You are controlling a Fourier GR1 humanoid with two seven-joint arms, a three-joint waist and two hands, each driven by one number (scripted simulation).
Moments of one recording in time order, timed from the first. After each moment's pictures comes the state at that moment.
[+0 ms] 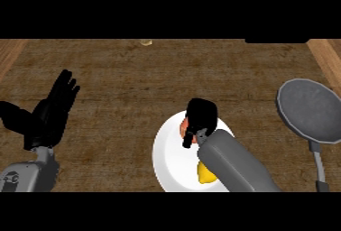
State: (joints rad) left arm -0.17 0.22 0.05 -1.58 0.16 0.11 0.23; right arm -0.64 -0.03 0.59 -0.99 0.77 -0.01 0.90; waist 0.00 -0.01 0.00
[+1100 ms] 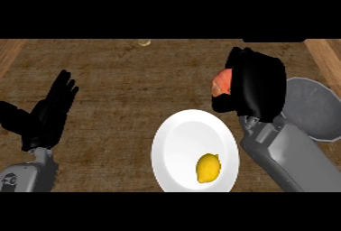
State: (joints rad) left arm -0.17 0.21 0.06 -1.60 0.14 0.11 0.26; right arm -0.70 -0.30 0.46 -1.66 1.09 0.22 1.04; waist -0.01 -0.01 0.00
